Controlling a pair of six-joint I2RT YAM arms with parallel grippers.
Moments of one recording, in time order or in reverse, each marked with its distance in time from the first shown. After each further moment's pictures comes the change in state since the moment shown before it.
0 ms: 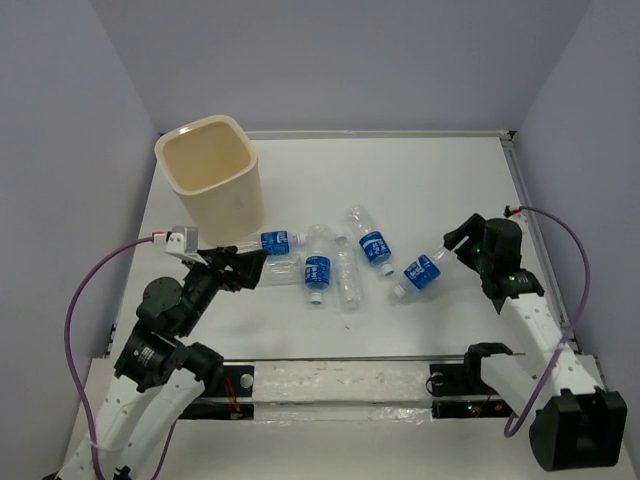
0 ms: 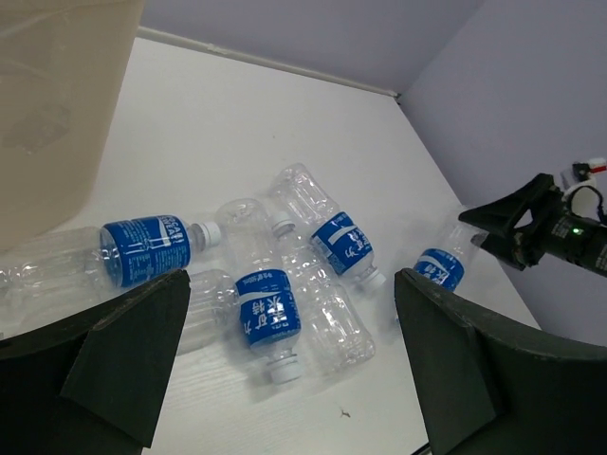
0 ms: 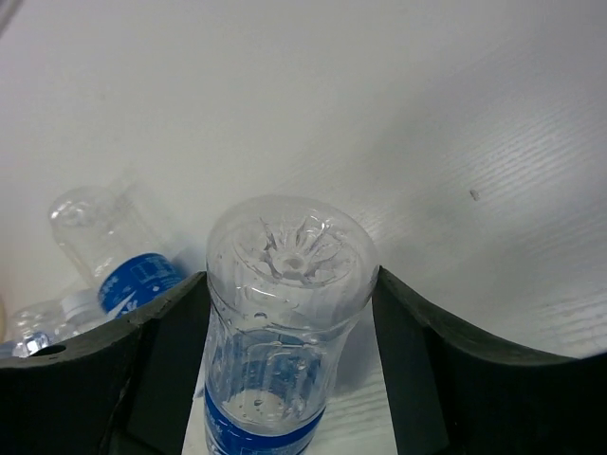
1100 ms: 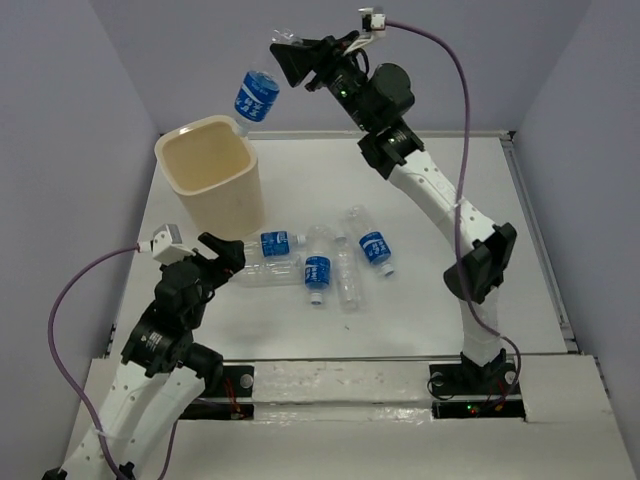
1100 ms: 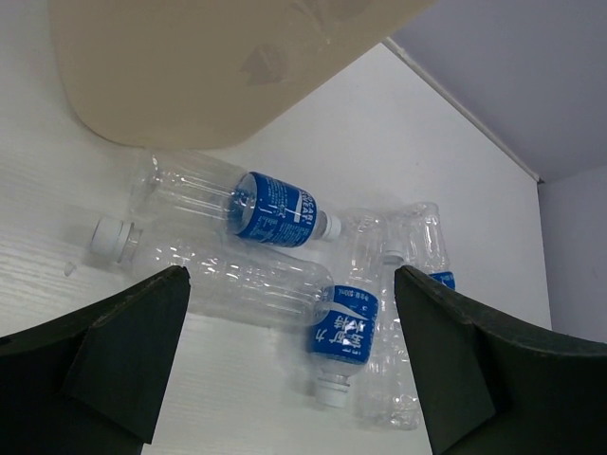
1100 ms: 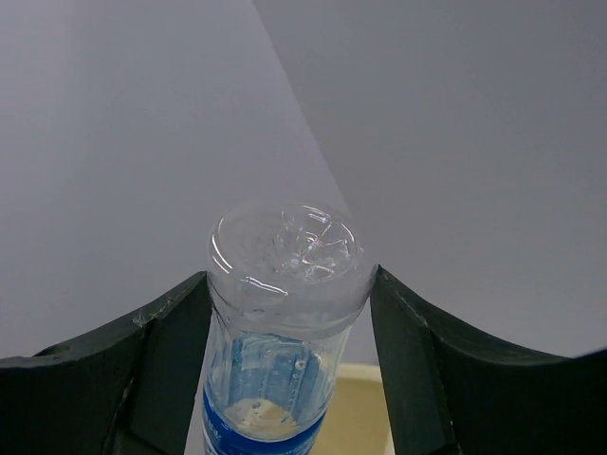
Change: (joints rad) left arm 0.069 0.105 0.020 -0.200 -0.340 -0.285; right arm 0.600 0.990 1.595 0.514 -0.224 -0.182
